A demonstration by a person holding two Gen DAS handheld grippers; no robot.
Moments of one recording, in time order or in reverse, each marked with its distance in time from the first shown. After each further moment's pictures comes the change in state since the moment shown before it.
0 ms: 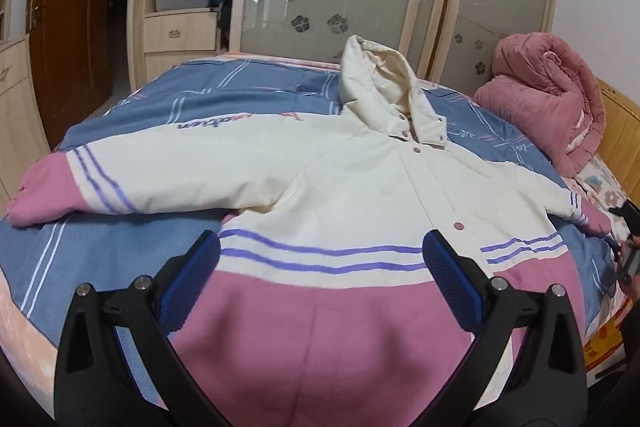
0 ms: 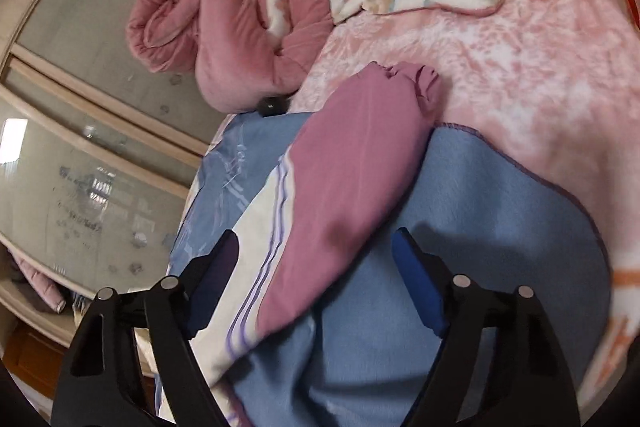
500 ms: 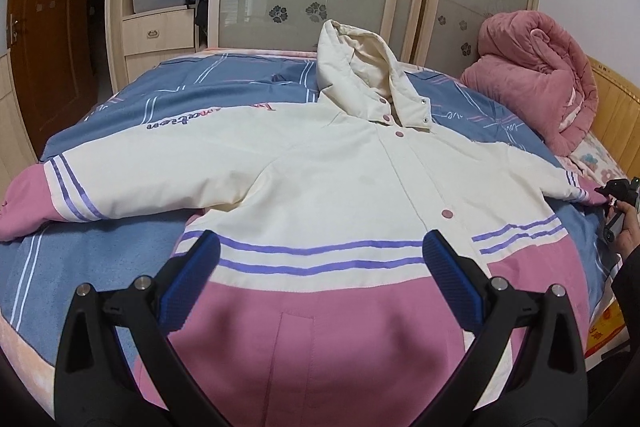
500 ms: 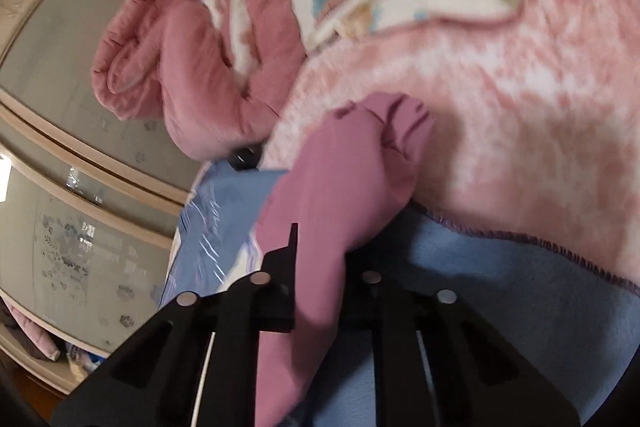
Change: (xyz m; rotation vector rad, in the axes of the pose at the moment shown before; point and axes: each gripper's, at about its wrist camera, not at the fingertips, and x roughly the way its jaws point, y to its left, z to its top) left arm 0.020 -0.018 0.000 0.046 0.028 -0.029; right arm 0.026 0.018 0.031 -0.027 -0.212 -0.015
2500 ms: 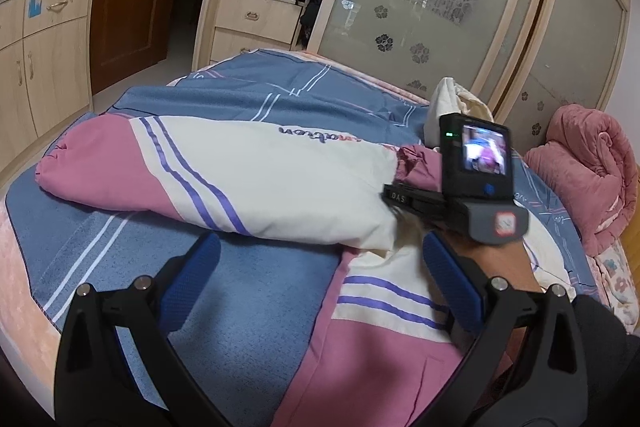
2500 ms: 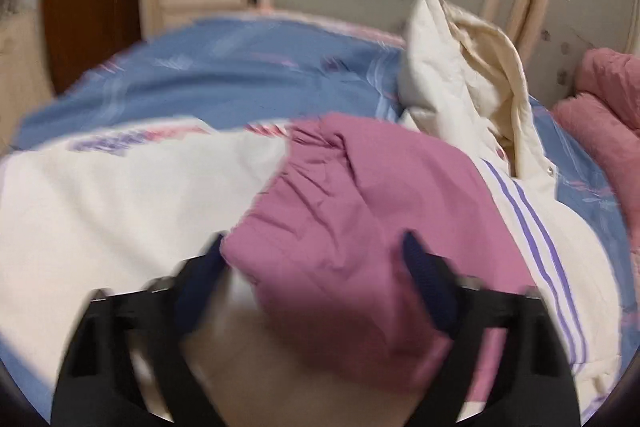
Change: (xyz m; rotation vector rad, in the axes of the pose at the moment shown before) left arm -0.022 0.137 0.013 -0.319 -0.066 0.148; right arm -0.009 0.420 -0.649 -1.423 0.459 0.093
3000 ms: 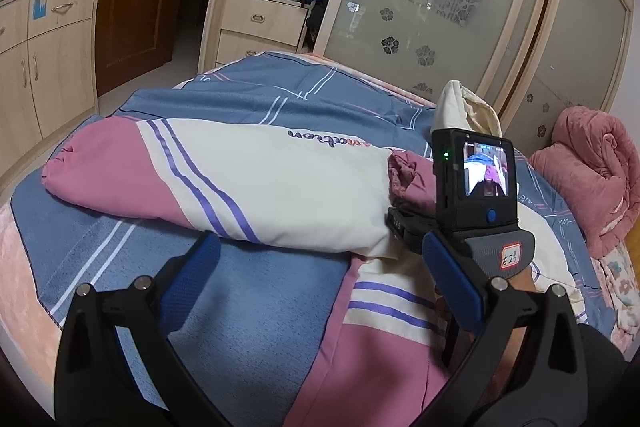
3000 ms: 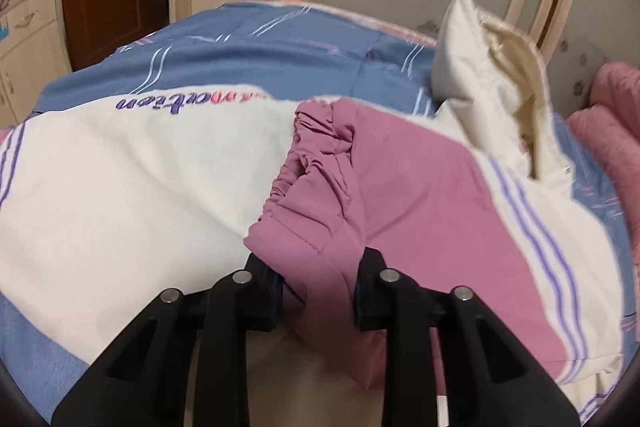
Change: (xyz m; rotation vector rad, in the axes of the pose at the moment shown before) left arm -0.004 0.004 0.002 0.000 -0.013 0.019; right arm -0.027 0.021 -0.026 -0.043 -0.026 0.124
